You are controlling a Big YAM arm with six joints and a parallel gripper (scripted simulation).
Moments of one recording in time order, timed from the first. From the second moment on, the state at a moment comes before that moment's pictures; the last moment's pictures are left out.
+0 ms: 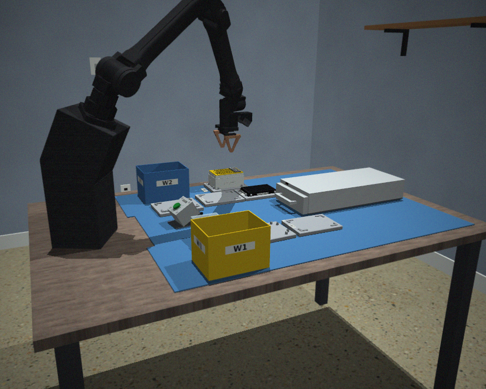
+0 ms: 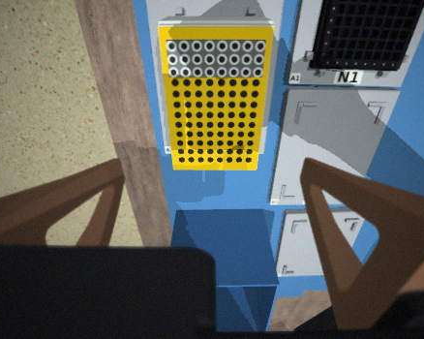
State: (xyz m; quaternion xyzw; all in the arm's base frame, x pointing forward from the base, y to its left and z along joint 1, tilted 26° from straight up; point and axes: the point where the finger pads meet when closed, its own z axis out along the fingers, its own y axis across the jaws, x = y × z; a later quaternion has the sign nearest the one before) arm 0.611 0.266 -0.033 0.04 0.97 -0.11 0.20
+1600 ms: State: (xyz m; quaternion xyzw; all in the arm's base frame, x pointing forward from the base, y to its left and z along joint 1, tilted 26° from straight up) arm 0.550 0.211 -0.039 -0.02 0.97 -0.12 0.19
